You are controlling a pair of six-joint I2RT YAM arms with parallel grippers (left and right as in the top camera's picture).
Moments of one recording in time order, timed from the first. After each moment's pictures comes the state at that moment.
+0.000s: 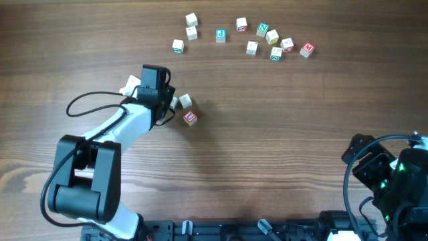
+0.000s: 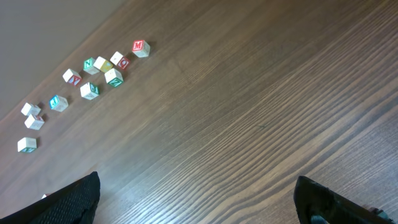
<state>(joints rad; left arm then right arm) -0.20 1.75 0.90 -0.15 -0.11 -1.27 -0.02 0.63 1.17 -1.32 0.18 0.65</state>
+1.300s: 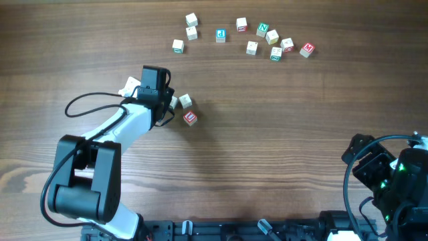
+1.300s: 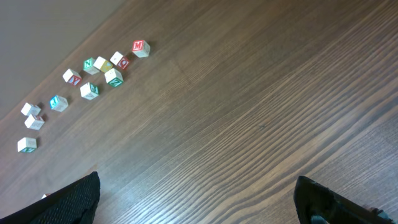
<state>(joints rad) -0.20 1.75 0.90 -0.18 -0.13 -1.27 -0.02 0.63 1.17 -1.32 0.18 0.65</state>
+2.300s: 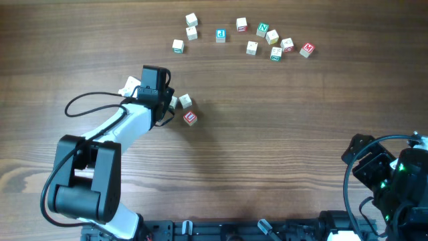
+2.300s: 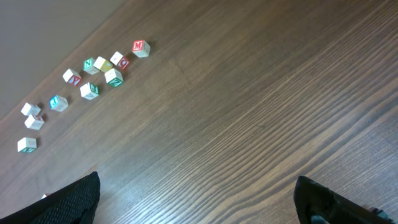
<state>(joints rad) -0.20 1.75 0.90 -0.17 -0.14 -1.27 -0.02 0.63 1.17 -1.32 0.18 0.65</state>
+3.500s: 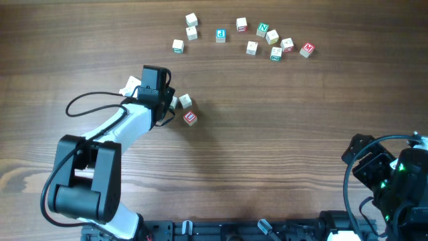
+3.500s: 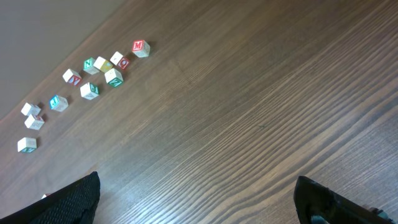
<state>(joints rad) -0.21 1.75 0.90 -0.17 -0.12 -1.27 -0.02 0.63 1.17 -1.32 0.18 0.65</state>
